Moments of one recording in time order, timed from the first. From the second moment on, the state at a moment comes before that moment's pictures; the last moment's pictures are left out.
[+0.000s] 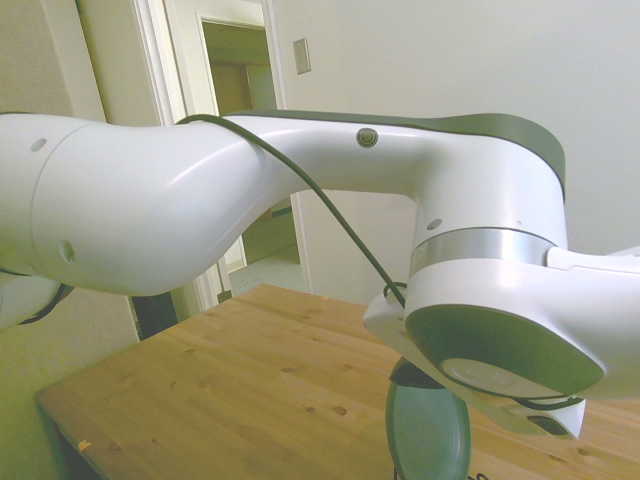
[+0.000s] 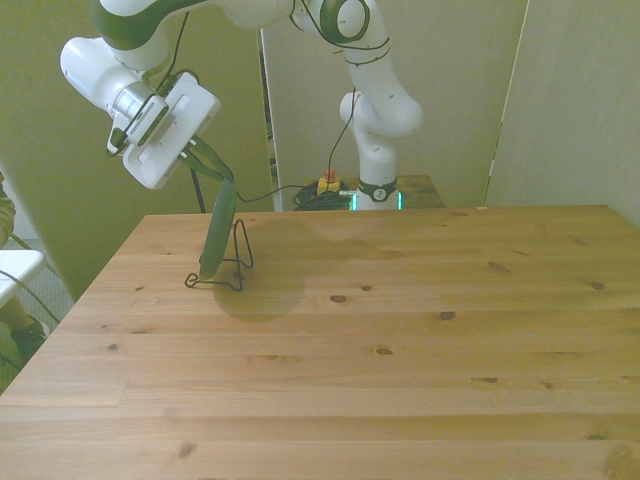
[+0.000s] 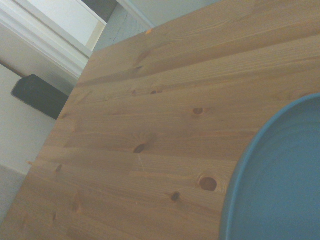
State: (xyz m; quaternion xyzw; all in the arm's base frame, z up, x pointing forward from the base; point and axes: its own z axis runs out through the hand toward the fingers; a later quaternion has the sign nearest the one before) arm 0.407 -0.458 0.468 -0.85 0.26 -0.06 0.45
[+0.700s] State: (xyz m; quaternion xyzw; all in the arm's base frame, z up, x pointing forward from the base) arm 0.412 -0.460 0.457 -0.86 0.26 -0.05 0.44
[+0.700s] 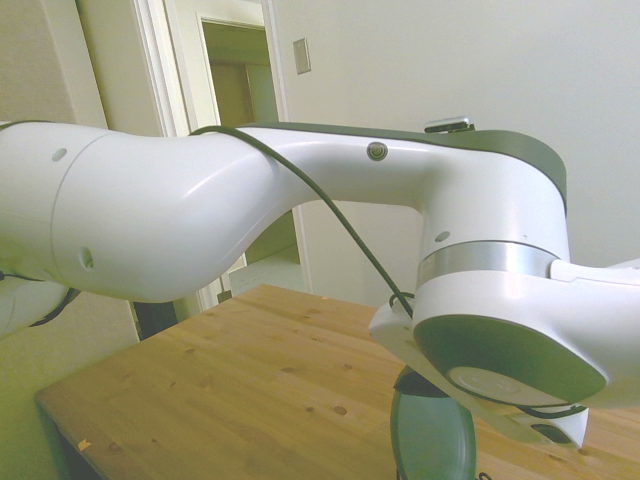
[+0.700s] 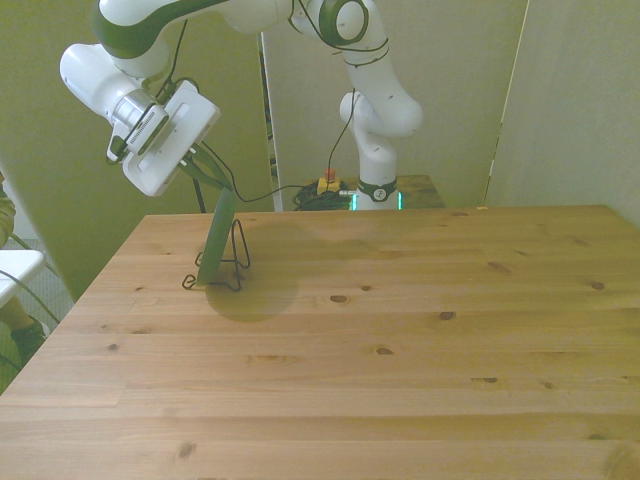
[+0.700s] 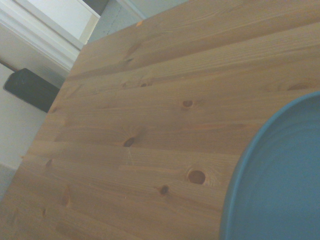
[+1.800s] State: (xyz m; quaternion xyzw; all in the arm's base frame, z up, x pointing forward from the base) arm 0.365 -0.459 0.523 -0.87 0.25 -0.11 0.41
